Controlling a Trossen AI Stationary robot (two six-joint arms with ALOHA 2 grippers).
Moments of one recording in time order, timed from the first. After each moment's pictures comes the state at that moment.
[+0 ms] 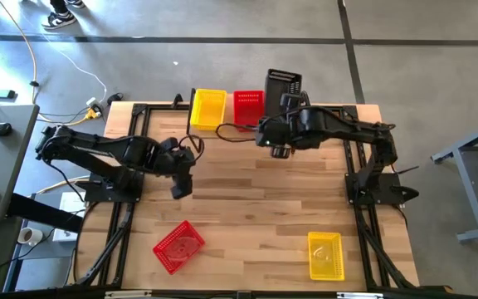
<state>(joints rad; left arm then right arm) -0.05 1.22 1.14 -1.10 -0.31 -0.43 0.01 1.82 2.14 -1.57 0.73 -0.03</state>
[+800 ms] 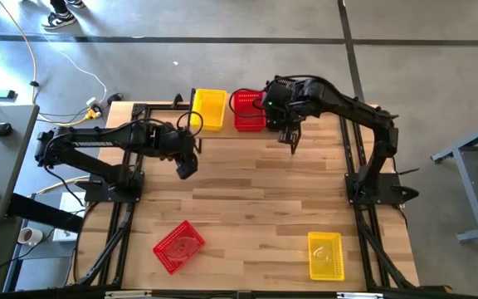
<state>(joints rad) 0.20 1.22 1.14 -1.10 -0.31 -0.41 -0.30 1.79 2.05 -1.55 0.31 -0.20</state>
